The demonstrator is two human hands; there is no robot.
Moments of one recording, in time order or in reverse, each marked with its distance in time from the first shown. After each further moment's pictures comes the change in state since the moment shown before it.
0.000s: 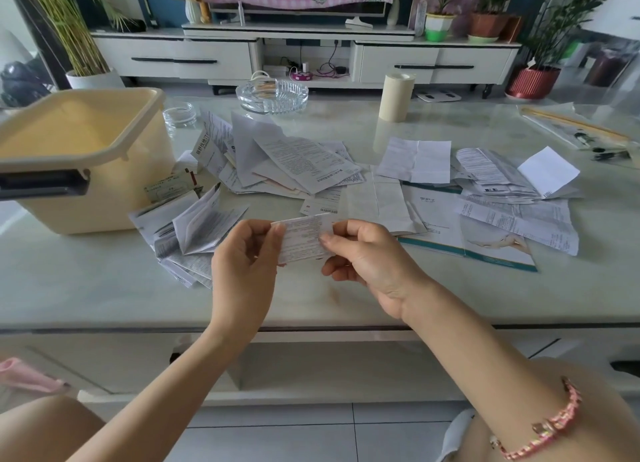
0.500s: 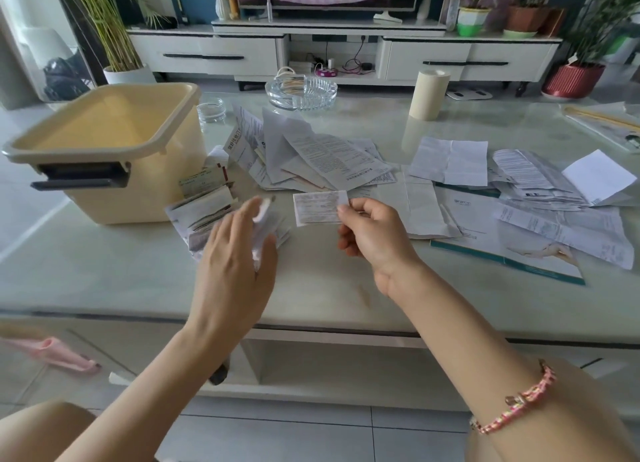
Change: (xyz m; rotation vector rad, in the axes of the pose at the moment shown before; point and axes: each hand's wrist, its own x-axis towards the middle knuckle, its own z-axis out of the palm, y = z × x) left_hand 0.013 -0.027 -0.046 0.604 -0.032 0.338; right_hand 0.040 -0.001 0.027 0.024 0.221 -0.045
